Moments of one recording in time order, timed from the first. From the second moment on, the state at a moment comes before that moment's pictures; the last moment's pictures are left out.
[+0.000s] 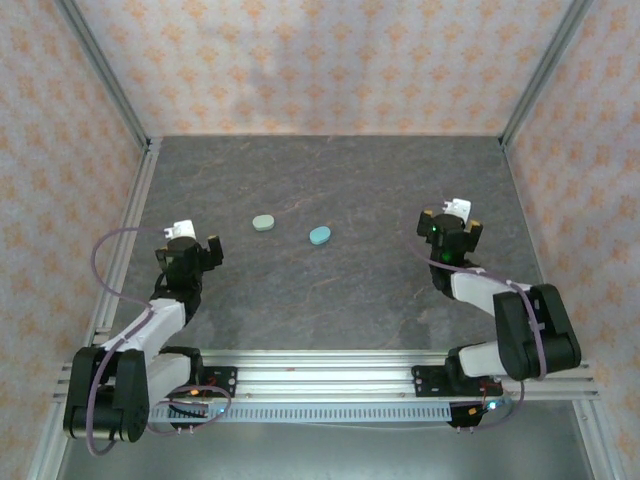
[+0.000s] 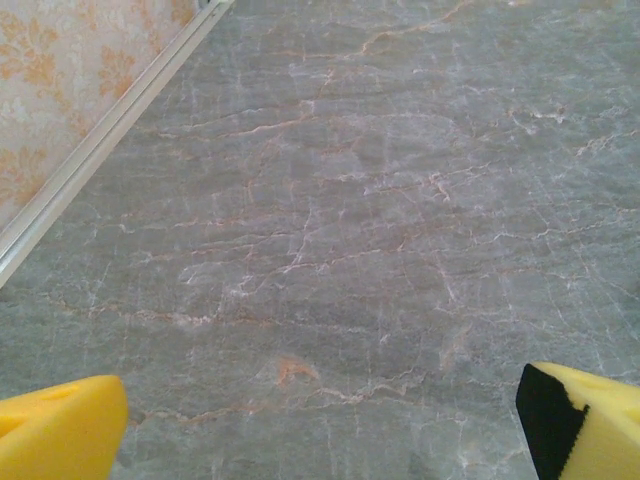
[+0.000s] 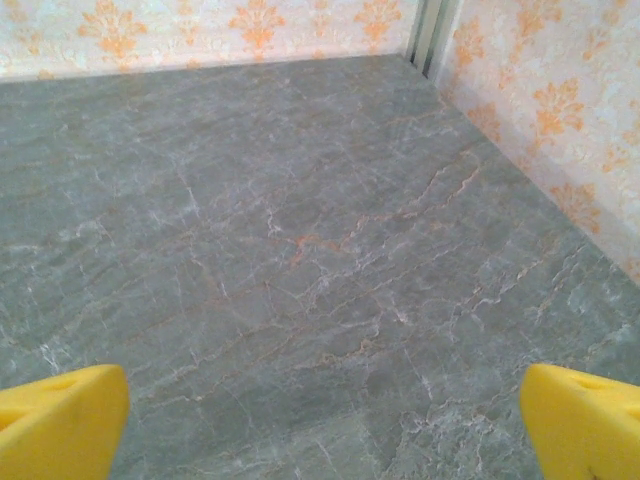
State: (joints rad) left arm 0.01 1.07 0.29 0.27 -0.31 -0.13; right arm 0.17 1.38 0.45 0.49 0.49 0.13
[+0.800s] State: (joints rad) left arm 0.01 1.49 0.38 0.63 -0.15 -0.09; right arm 0.08 1.56 0.37 0.81 0.47 0.18
